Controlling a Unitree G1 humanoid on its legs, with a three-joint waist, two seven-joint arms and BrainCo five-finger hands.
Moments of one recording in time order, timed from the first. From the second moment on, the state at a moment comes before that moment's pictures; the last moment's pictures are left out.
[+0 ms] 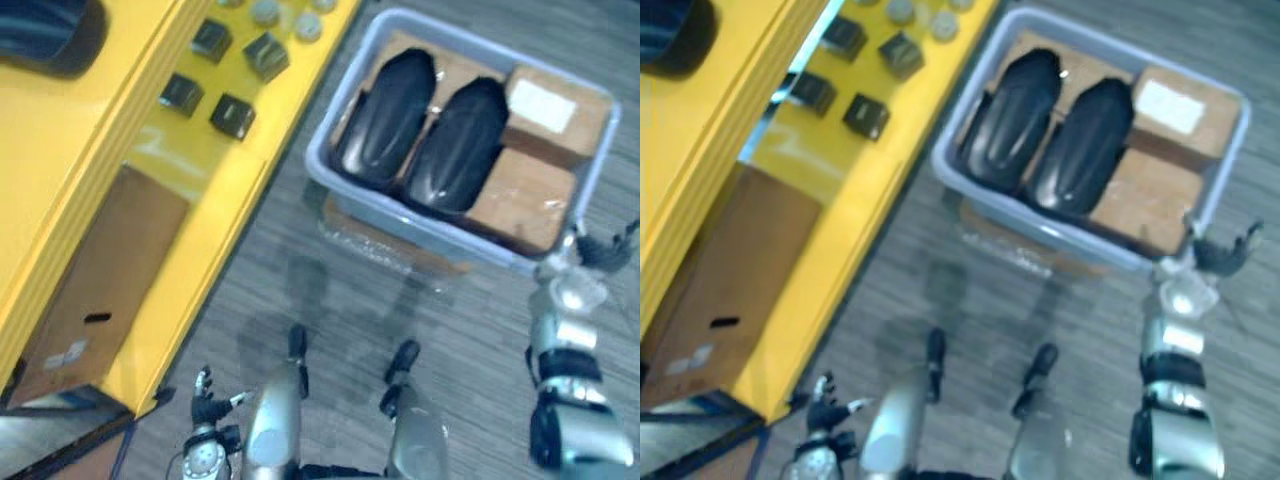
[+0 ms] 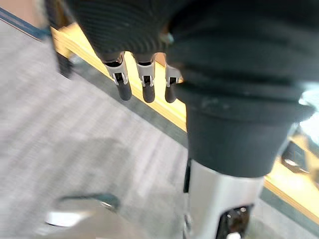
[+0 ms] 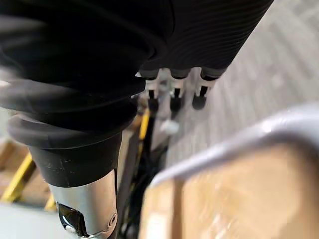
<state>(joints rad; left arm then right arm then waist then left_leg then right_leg) 0.19 0.11 -0.02 0.65 -0.12 -0.28 0.31 -0.67 -0.58 -0.25 0.71 0.40 -0.17 -0.62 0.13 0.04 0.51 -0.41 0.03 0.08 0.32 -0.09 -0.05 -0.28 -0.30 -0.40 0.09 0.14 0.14</state>
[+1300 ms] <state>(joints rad) 0.16 0.07 -0.22 0.85 -0.32 -0.38 0.25 -1.09 -0.98 0.09 1.13 0.28 0.24 -0.50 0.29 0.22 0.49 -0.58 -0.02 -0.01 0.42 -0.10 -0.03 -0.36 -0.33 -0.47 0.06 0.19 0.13</state>
